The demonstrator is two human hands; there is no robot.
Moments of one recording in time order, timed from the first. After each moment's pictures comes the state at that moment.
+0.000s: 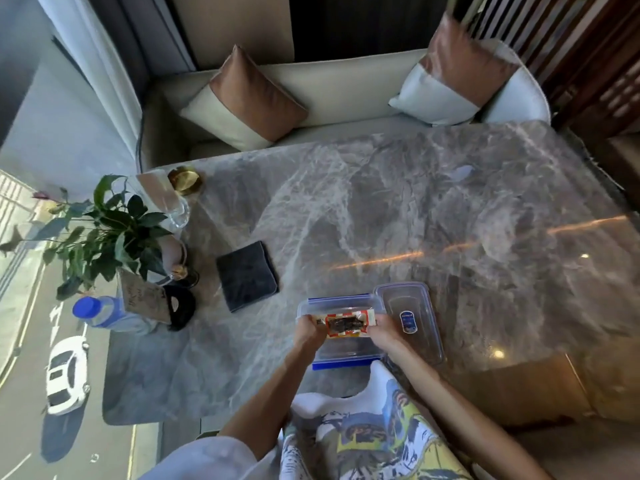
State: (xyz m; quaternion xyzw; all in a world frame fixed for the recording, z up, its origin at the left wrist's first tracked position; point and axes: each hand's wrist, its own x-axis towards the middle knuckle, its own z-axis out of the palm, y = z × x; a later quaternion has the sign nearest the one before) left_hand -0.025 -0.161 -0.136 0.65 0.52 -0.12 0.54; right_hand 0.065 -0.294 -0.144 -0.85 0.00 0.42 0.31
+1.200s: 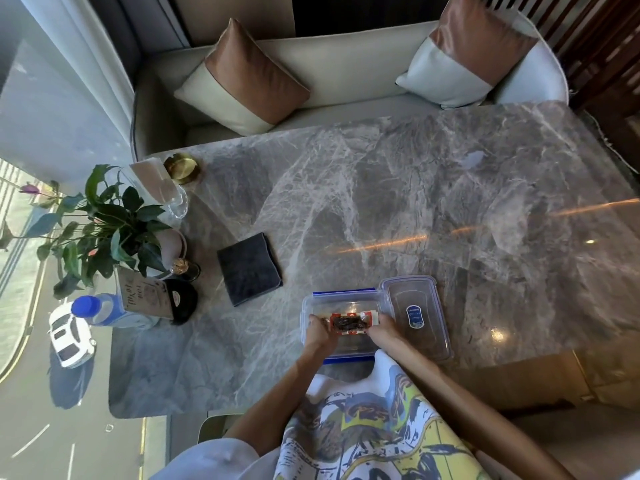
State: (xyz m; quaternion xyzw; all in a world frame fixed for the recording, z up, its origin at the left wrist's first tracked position) left_hand -0.027 -0.168 -0.144 0.69 0.49 -0.21 0.49; right_hand 0.061 -0.283 -0.138 -0.85 0.02 0.46 0.25
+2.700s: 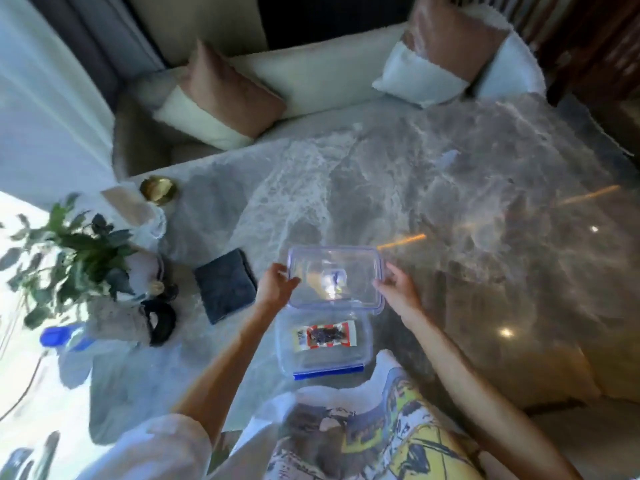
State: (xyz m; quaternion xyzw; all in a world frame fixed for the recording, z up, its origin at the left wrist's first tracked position) left_hand 0.053 -0.096 -0.096 0.78 0.46 -0.08 0.43; right_hand 0.166 -0.321 -0.115 -0.80 0.04 0.33 0.50
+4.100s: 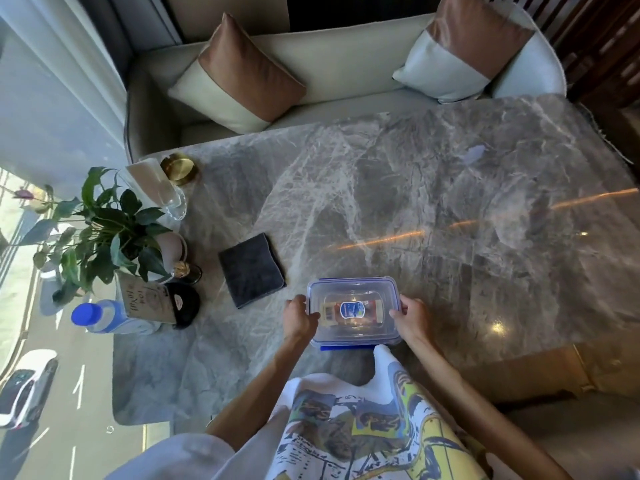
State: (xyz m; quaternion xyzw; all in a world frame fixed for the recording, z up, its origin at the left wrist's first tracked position) left_hand -0.033 -0.109 -0.139 0.76 0.47 -0.11 0.44; right_hand 0.079 -0.303 -0.142 -0.91 0.02 0.28 0.31
